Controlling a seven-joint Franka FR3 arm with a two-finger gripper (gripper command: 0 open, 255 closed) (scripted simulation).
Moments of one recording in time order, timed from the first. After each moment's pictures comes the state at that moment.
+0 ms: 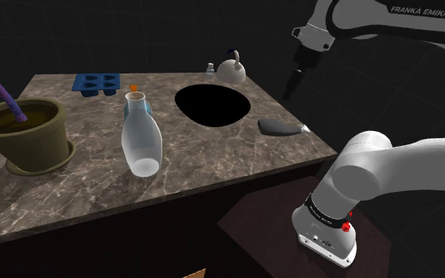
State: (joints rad) arm -0.02 -0.94 -0.25 -2.58 -0.15 1.75 -0.37
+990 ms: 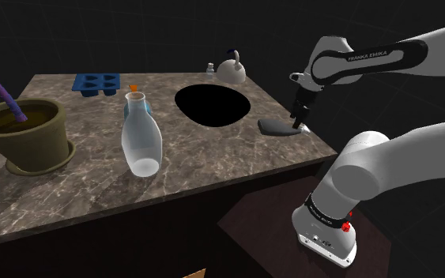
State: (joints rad) arm -0.02 -0.71 -0.70 -2.73 -0.44 2.07 -0.90
